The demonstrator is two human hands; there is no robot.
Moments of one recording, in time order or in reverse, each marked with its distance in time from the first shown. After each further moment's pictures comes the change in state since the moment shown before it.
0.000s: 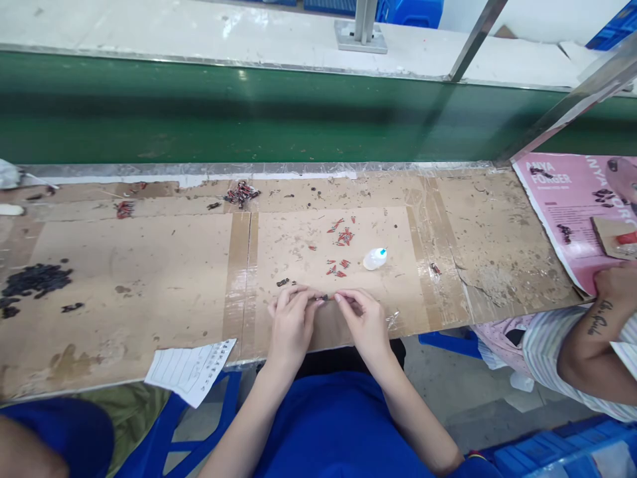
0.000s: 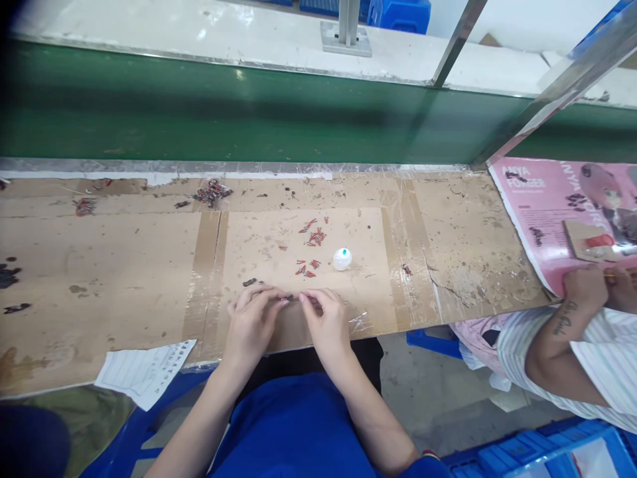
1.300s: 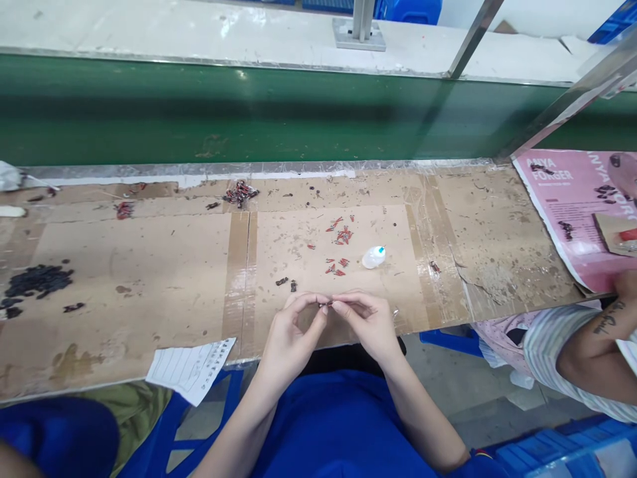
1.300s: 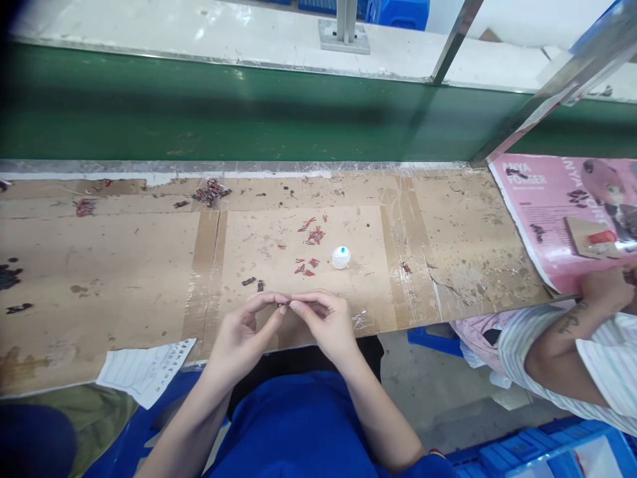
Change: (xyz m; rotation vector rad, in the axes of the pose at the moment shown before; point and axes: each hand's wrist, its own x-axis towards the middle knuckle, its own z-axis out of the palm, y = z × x) left_hand 0.009 0.031 -0.032 -0.583 -0.150 -0.307; right_hand -0.001 -0.012 -0.011 0.351 -0.140 0.093
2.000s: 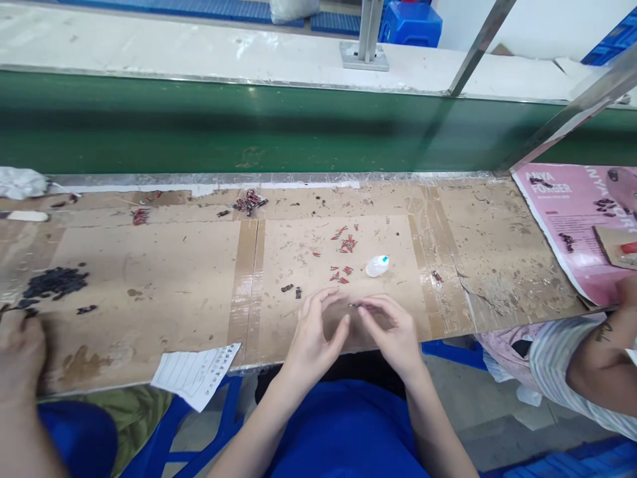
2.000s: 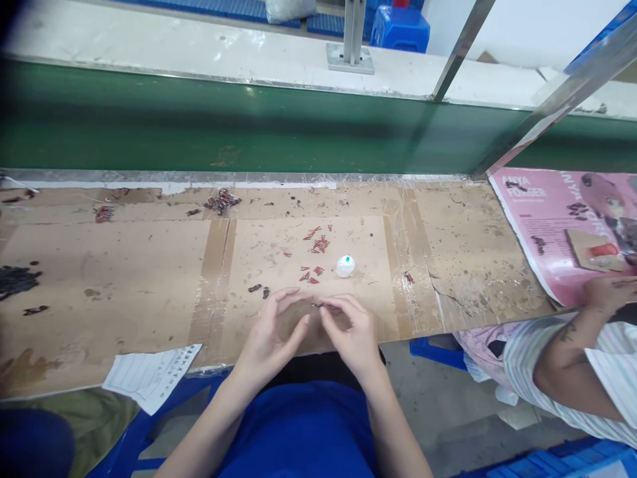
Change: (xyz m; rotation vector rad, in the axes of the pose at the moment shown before) left_hand -0.003 -0.008 0.023 0.205 -0.025 0.200; right_hand -0.005 -0.005 -0.034 -0.348 0.070 -0.229
